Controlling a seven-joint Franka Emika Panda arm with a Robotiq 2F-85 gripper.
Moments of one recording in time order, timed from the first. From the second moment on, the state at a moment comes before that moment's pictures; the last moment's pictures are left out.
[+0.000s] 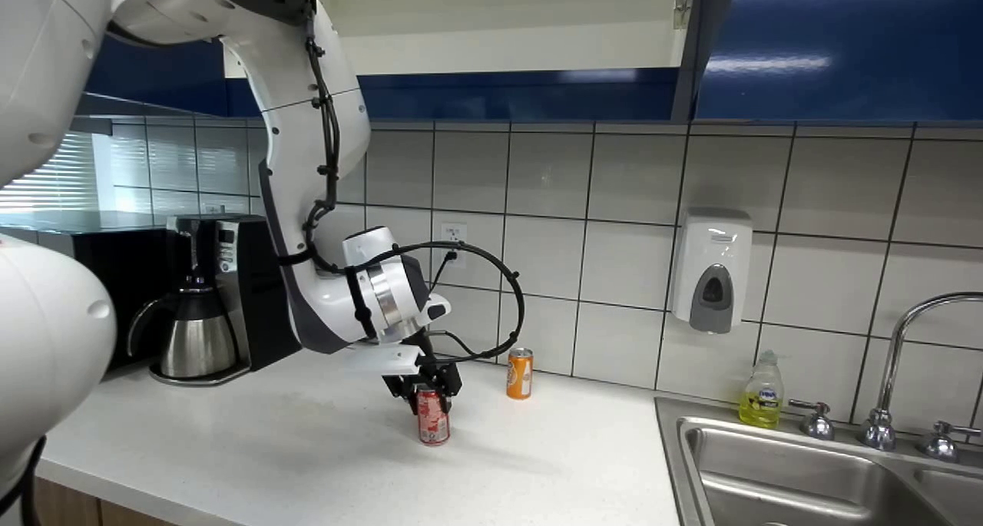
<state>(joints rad) 0.19 0.42 -0.35 -2.37 -0.77 3.01 0.62</state>
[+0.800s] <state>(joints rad) 0.19 0.33 -0.32 -2.41 -0.73 2.95 0.62</state>
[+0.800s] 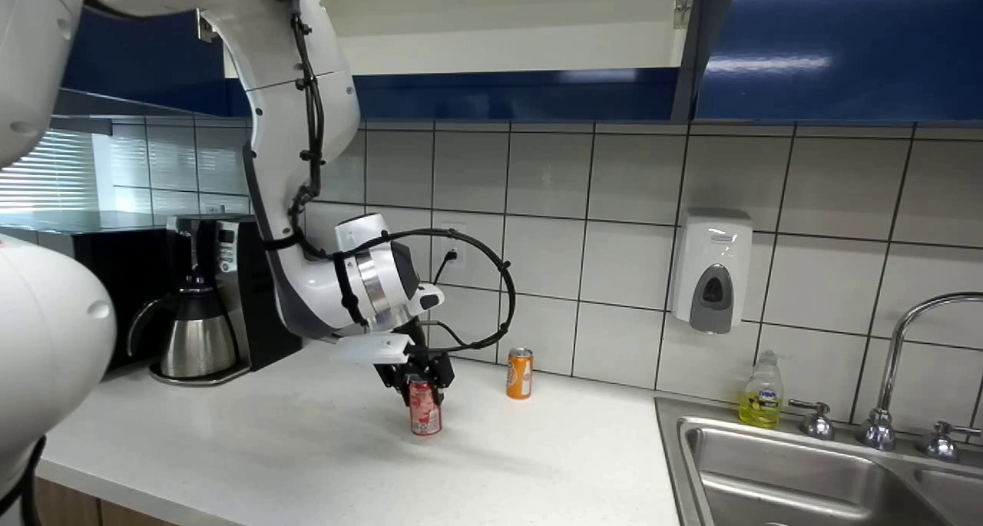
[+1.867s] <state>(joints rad) 0.12 -0.09 -0.11 -2.50 -0.41 2.46 0.30</state>
